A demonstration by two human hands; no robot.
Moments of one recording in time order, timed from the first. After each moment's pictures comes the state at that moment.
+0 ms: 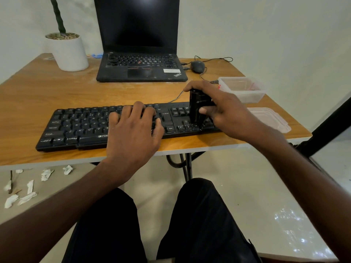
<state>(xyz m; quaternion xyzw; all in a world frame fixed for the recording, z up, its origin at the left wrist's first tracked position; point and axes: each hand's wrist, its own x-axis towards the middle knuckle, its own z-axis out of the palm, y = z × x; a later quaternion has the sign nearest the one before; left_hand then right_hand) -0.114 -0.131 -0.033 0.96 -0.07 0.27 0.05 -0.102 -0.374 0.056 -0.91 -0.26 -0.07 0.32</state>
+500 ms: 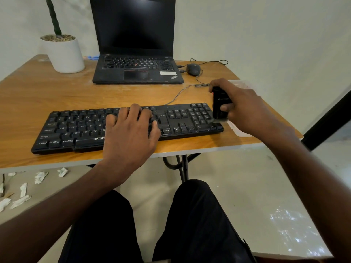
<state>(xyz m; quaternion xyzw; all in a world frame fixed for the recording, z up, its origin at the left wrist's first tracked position) -0.114 -0.130 -0.031 0.96 -0.07 0.27 0.04 -0.099 -0.406 0.067 -0.97 -0.12 -0.15 0.17</state>
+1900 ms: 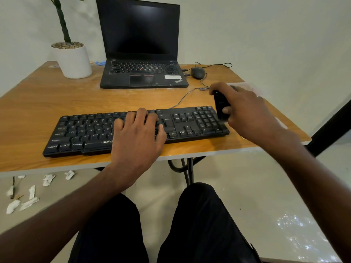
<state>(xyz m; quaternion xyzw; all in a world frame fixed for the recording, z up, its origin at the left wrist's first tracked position) -0.115 -0.132 -0.030 0.96 -0.06 0.25 0.04 -0.105 -0.392 0.069 -0.97 -0.13 -0.16 0.12</state>
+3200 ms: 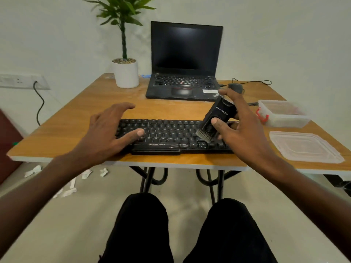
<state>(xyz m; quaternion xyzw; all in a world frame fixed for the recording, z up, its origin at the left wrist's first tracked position) -0.142 0.039 0.004 0.95 -0.09 0.19 0.23 -0.119 -0.301 0.044 -0.84 -0.18 -0.16 0.48</state>
